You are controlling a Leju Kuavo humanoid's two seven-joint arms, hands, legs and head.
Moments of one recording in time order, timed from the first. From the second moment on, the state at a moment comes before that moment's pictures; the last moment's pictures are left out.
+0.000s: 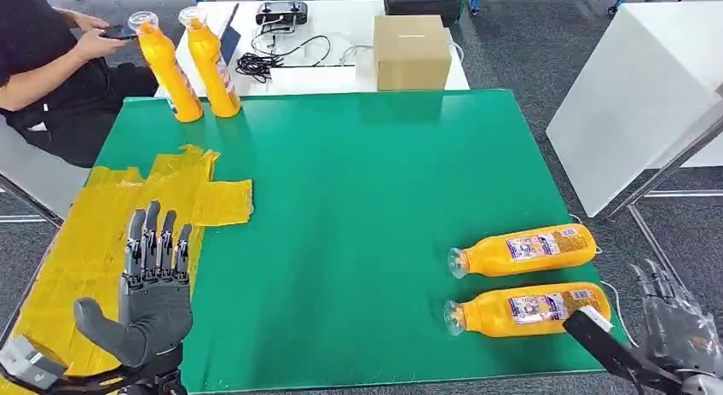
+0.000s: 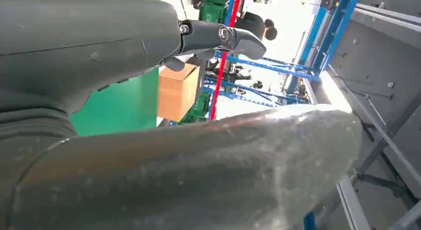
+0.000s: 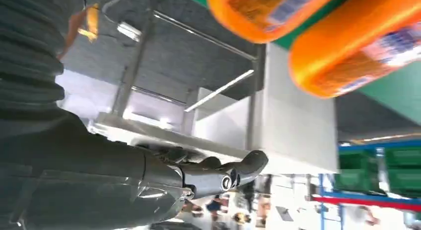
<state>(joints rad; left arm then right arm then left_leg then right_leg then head) 0.24 -0.18 -0.13 -1.91 0.20 -0.11 -0.46 0.38 -0.23 -0.44 -1.92 1.01 0.19 -0.02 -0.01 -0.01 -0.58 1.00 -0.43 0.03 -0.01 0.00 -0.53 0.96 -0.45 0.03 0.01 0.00</state>
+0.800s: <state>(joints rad) 0.21 -0.18 -0.14 -1.91 0.22 -0.11 -0.45 0.33 -0.43 -0.18 -1.73 0.98 0.20 0.09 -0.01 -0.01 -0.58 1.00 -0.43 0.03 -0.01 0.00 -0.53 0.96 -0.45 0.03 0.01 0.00</state>
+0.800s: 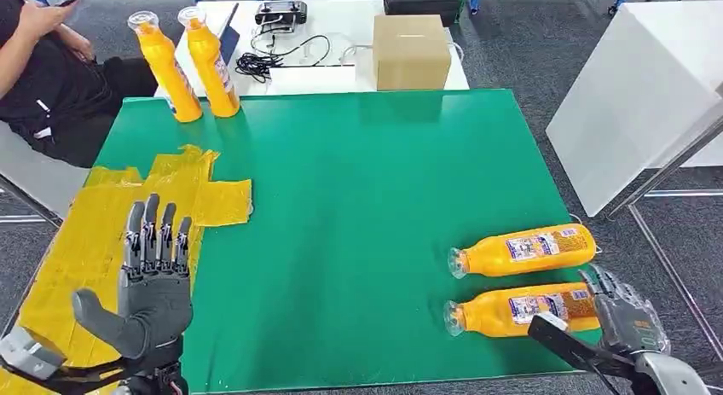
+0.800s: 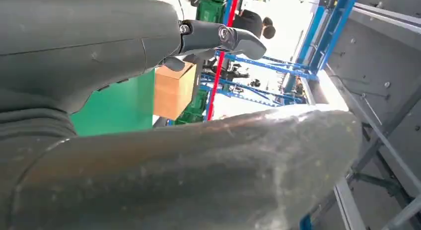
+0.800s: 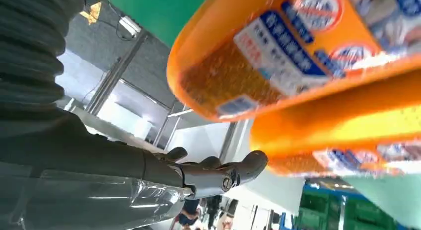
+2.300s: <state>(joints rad) 0.13 -0.16 -0.19 -1.82 0.28 -0.08 -0.44 0.24 -0.82 0.20 -1.57 0.58 0.31 0.17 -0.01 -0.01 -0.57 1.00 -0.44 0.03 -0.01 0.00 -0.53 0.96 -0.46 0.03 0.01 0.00</state>
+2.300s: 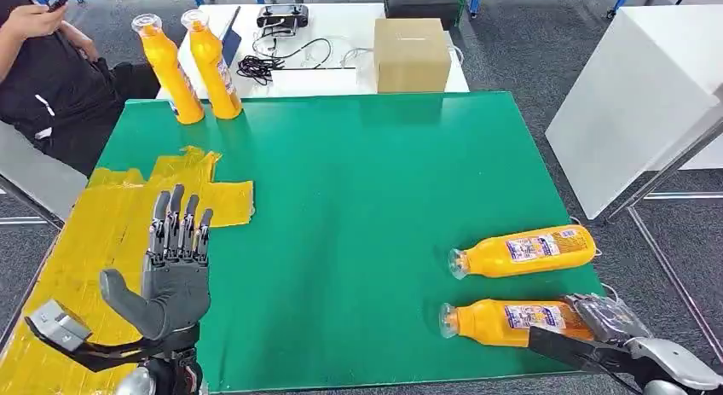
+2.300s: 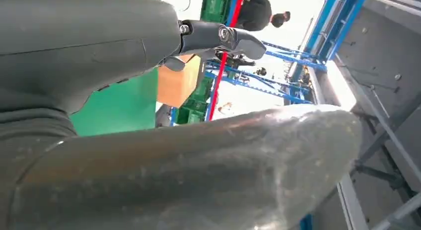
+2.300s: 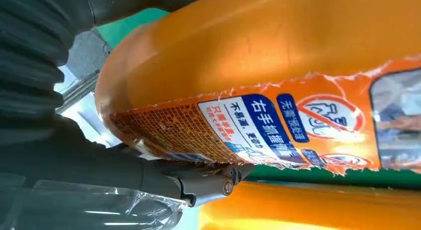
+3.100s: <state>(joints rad) 0.16 -0.15 -0.20 -1.82 0.28 -0.02 -0.44 0.30 -0.66 0.15 -1.70 0.46 0.03 0.05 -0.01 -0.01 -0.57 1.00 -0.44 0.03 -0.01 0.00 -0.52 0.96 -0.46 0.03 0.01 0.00</state>
